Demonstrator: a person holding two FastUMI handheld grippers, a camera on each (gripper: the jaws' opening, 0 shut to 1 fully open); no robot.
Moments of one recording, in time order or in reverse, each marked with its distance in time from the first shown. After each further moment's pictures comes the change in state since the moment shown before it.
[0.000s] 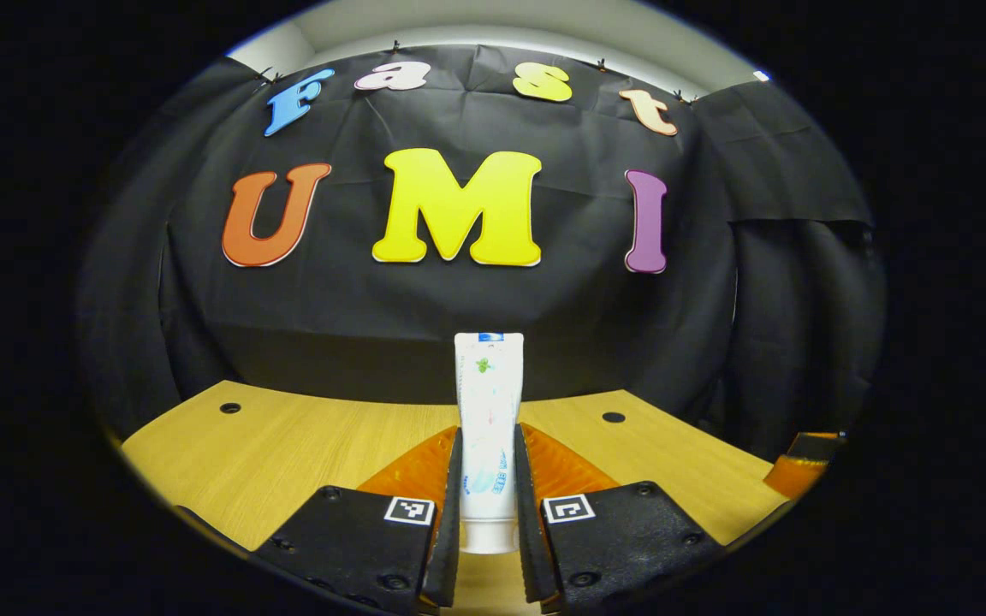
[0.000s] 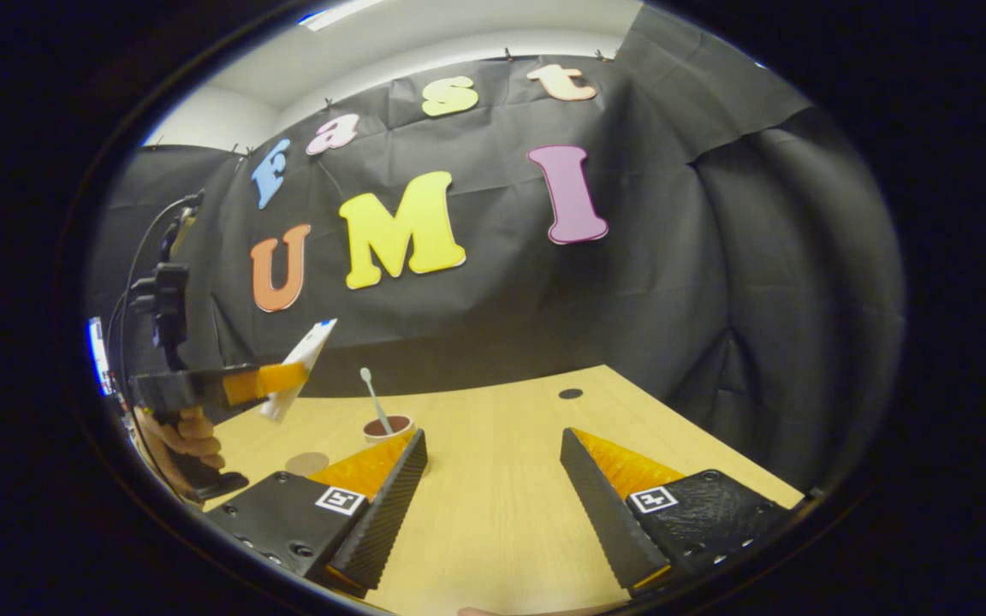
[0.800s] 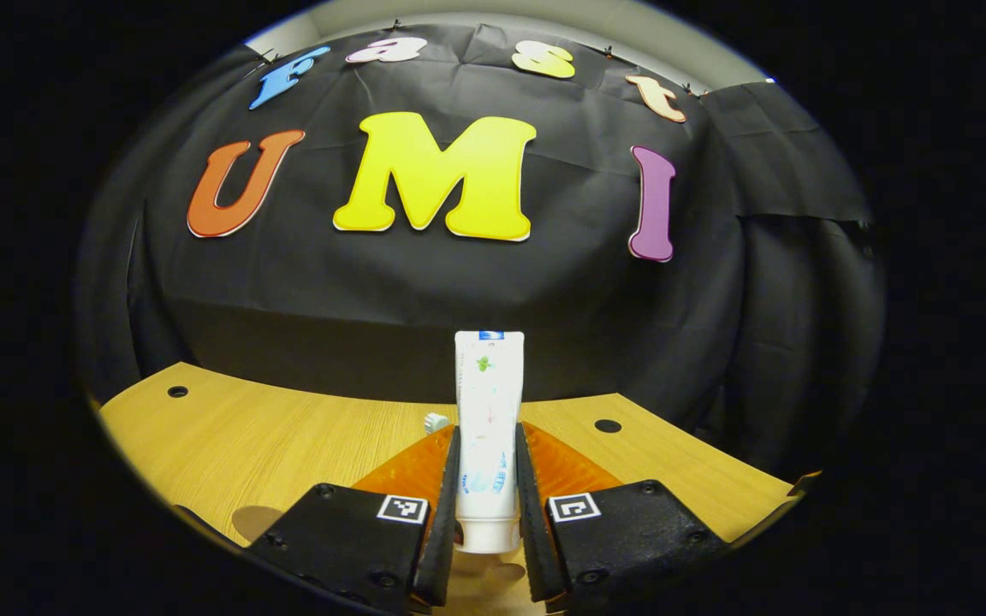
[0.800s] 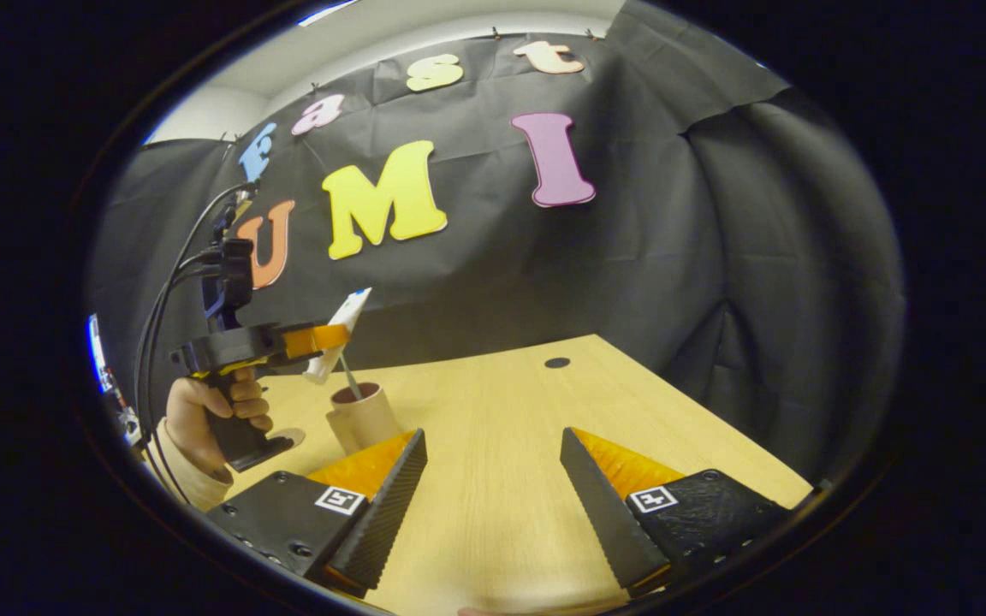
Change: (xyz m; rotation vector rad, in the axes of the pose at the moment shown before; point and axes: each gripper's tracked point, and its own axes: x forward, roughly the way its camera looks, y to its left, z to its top) left arm 0.076 -0.023 -0.040 -0.031 0.045 -0.034; right arm 0.024 -0.019 -0.041 0.007 0.091 0.006
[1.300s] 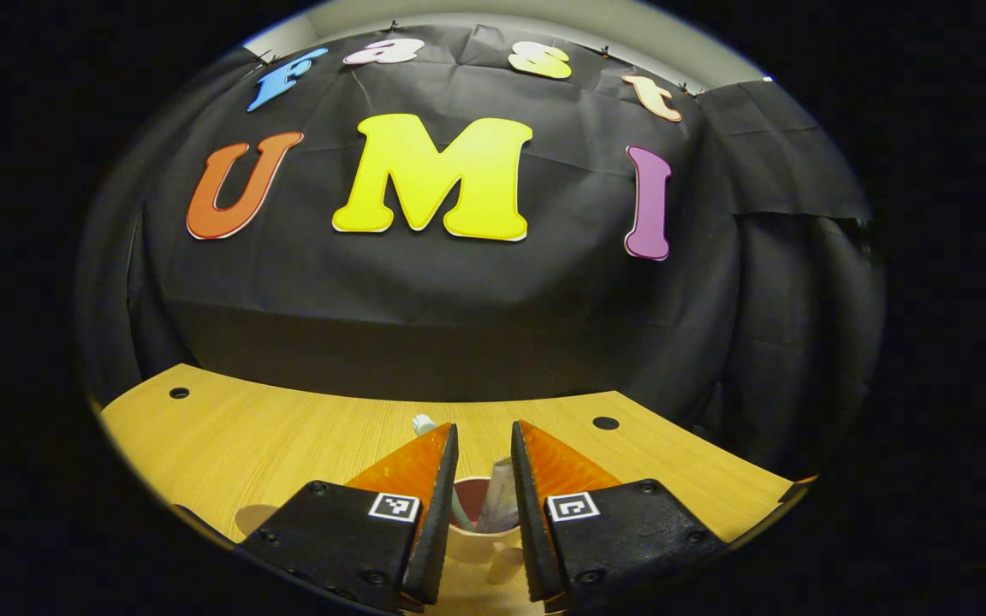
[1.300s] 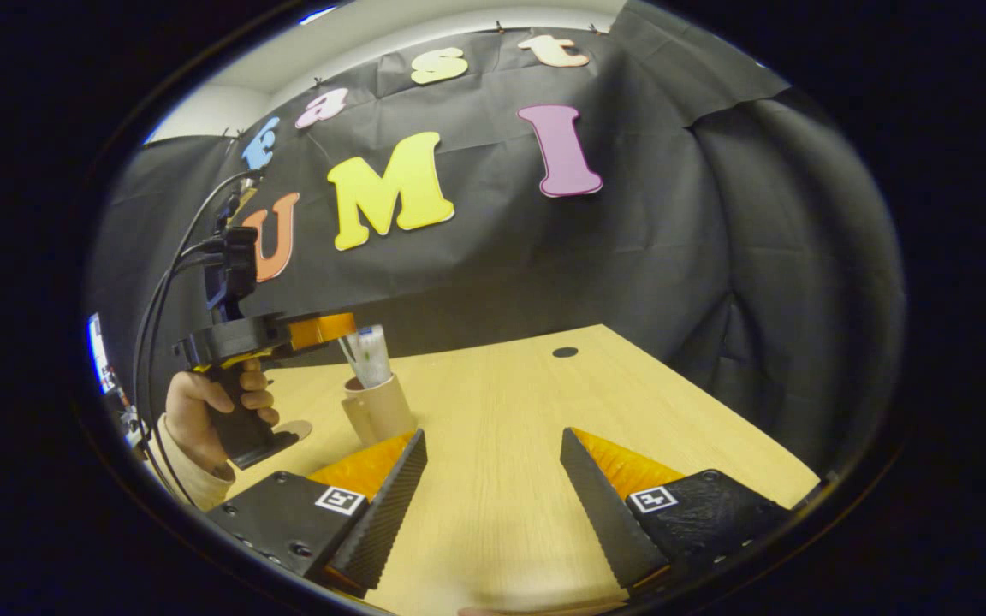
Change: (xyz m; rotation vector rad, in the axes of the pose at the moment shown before) left arm -0.015 0.004 0.005 0.014 -0.009 0.010; right arm -0.004 0.011 -0.007 0.008 0.034 0.011
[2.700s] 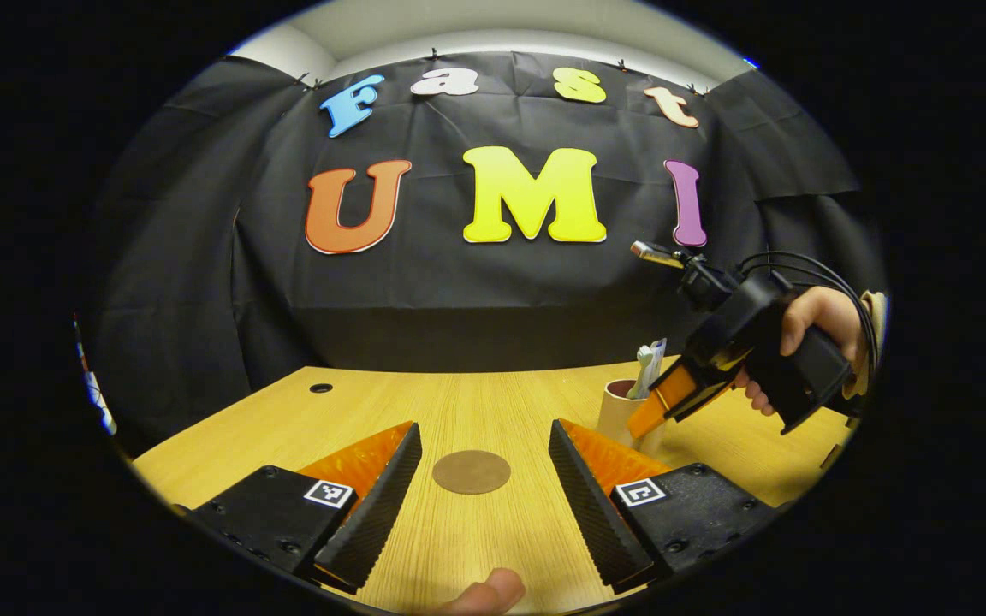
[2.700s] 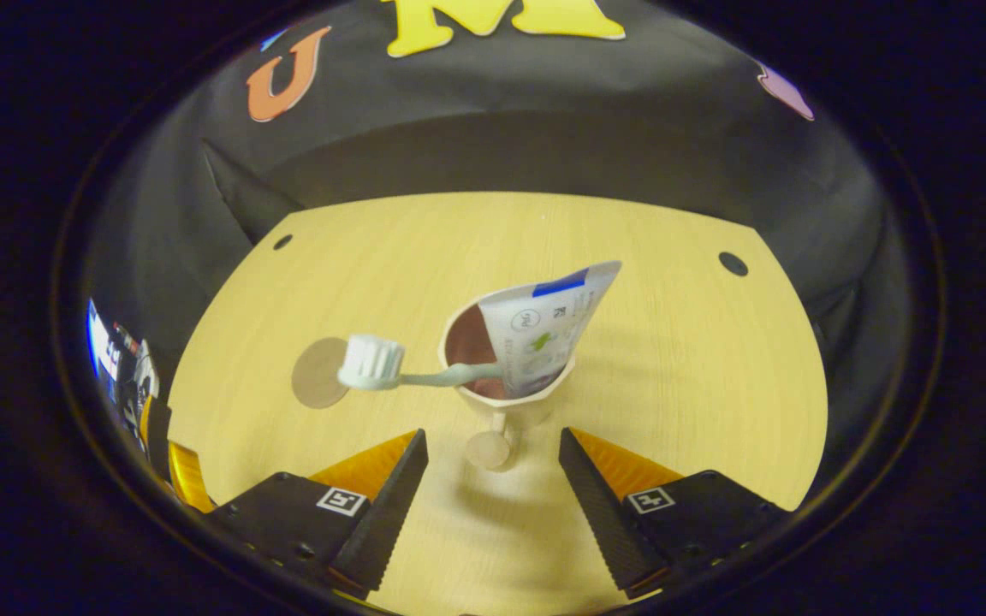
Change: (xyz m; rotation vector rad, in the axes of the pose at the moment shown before) left arm -0.178 0.146 -0.046 0.065 -0.016 0.188; right arm 0.156 0.167 -0.056 -0.205 0.813 0.061
